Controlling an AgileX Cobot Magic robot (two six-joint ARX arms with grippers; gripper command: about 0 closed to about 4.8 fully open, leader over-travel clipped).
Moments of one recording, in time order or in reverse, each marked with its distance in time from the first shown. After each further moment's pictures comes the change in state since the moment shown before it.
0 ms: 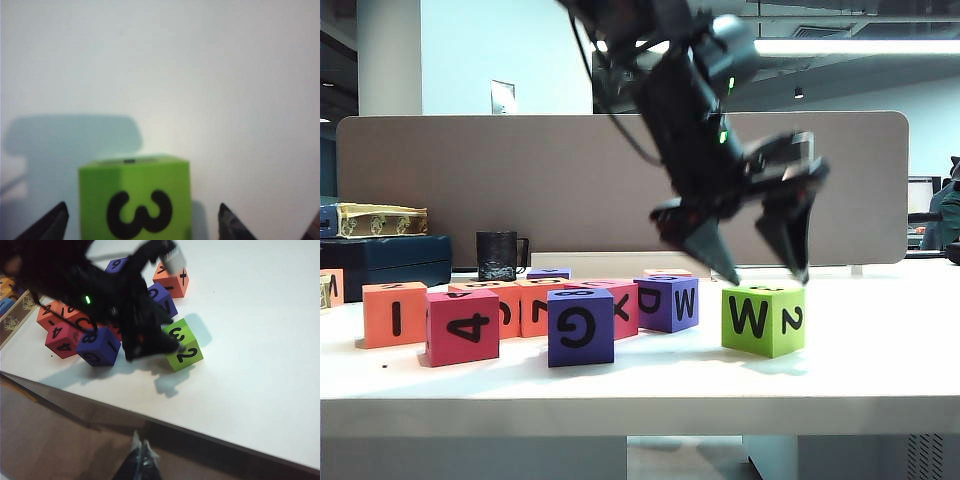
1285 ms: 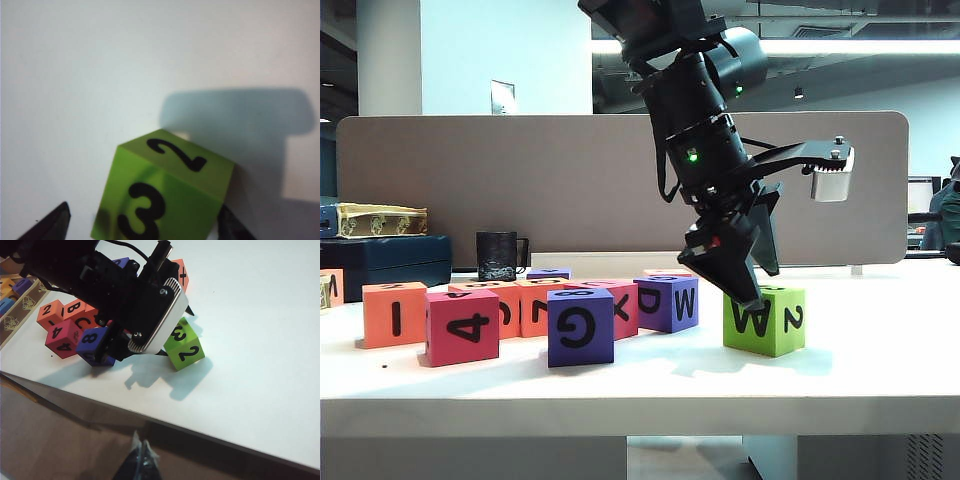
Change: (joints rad) left arm 0.008 0.079 0.137 -0.135 0.012 1.227; right arm 0.000 0.000 0.000 0.000 0.000 0.000
